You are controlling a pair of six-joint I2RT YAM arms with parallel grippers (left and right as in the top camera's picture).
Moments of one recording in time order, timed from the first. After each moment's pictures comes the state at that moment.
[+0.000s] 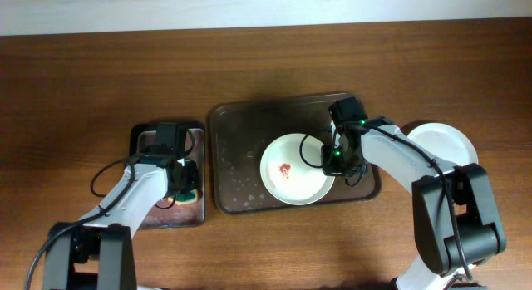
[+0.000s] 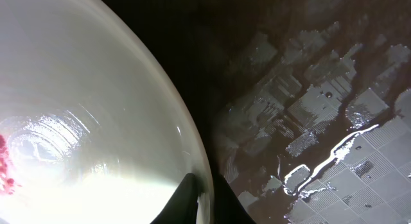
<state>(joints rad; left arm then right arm) -0.12 1.61 0.83 -0.58 -0.09 -0.31 0.26 1.83 1.08 -0.72 -0.13 0.28</state>
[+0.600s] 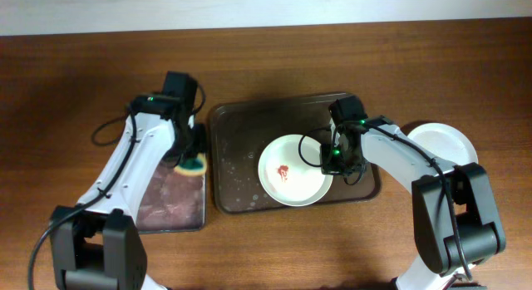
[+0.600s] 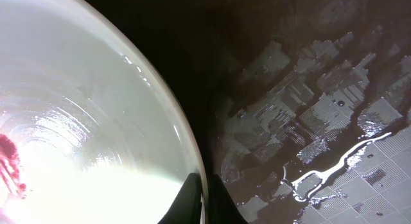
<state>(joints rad) -0.21 1.74 1.39 -1.07 -0.04 -0.31 0.26 1.83 1.09 -0.71 -0.15 0.28</state>
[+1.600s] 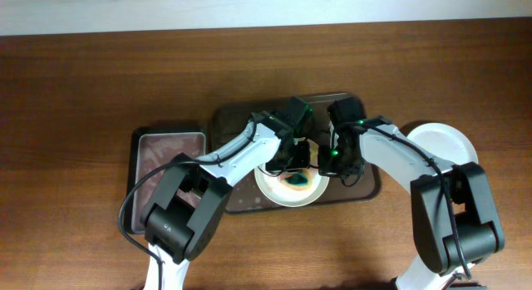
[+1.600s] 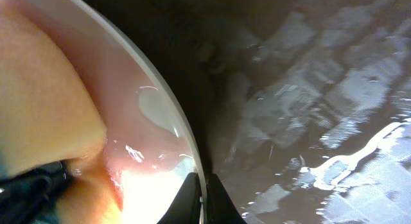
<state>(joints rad) -0.67 2.13 1.49 -0.76 0.25 -0.63 0.27 1.83 1.09 -0.73 -0.19 0.34</state>
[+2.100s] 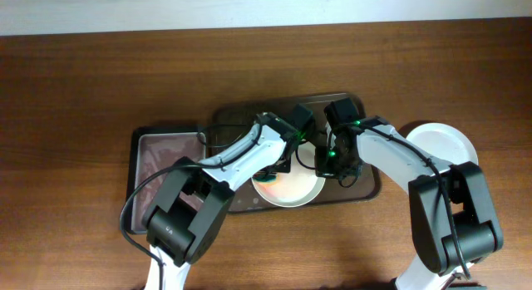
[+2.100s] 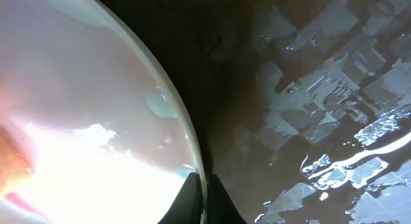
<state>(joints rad) -0.69 2.12 1.51 -0.96 -0.27 -0.62 0.28 1.84 1.09 -0.75 -0.21 0.34</state>
